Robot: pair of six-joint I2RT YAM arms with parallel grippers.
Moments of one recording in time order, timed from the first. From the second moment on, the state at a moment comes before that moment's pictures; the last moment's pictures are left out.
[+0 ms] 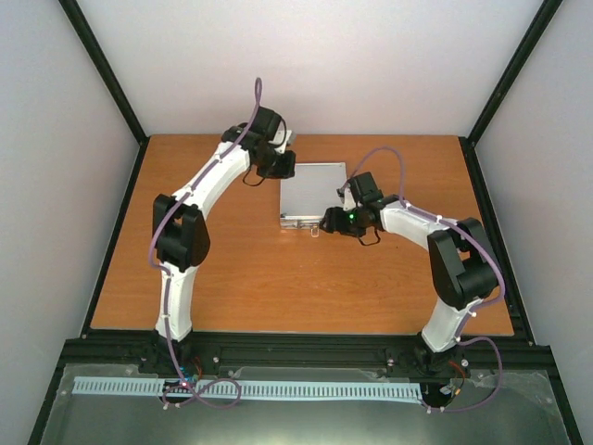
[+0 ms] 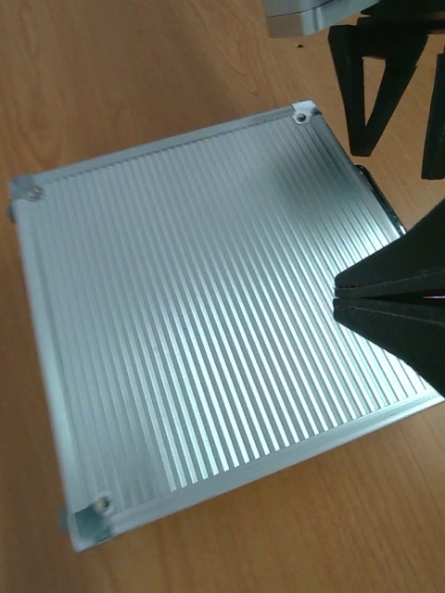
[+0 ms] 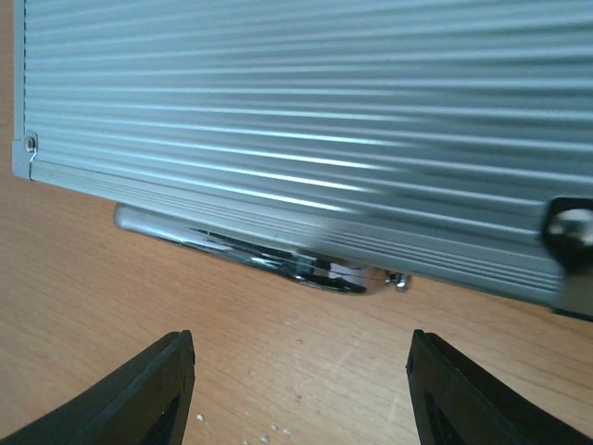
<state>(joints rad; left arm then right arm) -0.43 2.14 2.09 -0.95 0.29 -0.30 0.43 1.74 1.10 -0.38 -0.36 0.44</state>
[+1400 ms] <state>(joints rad) -0.55 2.27 1.89 -0.72 0.47 -0.34 0.39 1.66 1.03 -0.33 -0.25 0.43</state>
